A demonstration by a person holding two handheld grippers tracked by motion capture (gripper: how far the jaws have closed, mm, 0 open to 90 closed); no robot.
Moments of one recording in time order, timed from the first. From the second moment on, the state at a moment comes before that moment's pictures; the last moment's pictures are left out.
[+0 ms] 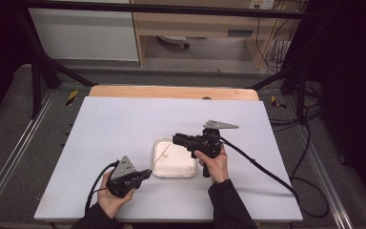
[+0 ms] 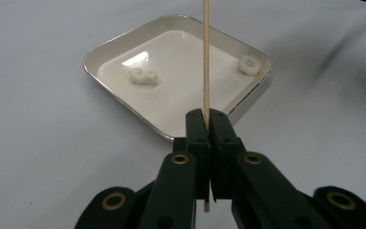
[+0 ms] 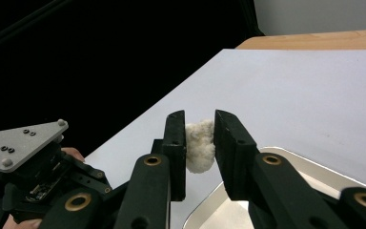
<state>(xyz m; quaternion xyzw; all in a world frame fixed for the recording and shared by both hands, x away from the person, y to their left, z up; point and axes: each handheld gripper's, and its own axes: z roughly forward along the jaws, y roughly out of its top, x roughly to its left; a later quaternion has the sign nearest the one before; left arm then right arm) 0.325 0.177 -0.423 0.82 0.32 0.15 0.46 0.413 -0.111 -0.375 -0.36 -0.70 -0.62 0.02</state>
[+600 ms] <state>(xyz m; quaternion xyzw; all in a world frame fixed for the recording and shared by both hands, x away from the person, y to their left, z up) 0.324 0.175 -0.422 0.82 0.31 0.15 0.46 0.415 -0.106 -0.382 -0.36 -0.70 -0.62 0.05</state>
